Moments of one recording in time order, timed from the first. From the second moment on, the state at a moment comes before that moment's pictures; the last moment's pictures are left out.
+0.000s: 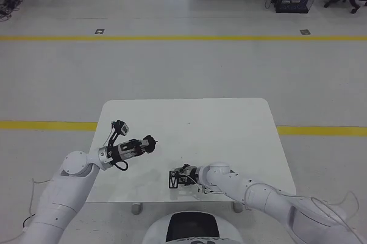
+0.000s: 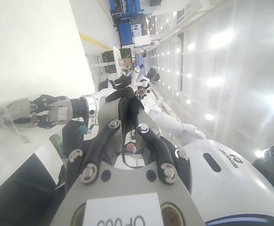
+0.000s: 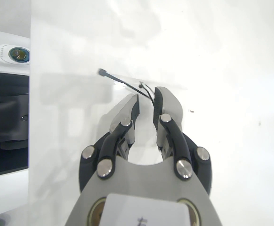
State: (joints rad) left arm 1.39 -1.00 -1.28 -1.33 -0.60 -0.34 -1.12; right arm -0.93 -1.32 0.17 -0.99 -1.46 -0.34 0.05
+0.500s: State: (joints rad) left arm 1.39 -1.00 -1.28 -1.33 -0.60 -0.34 -1.12; right arm -0.92 -1.33 0.17 -0.98 -1.46 -0.34 0.05
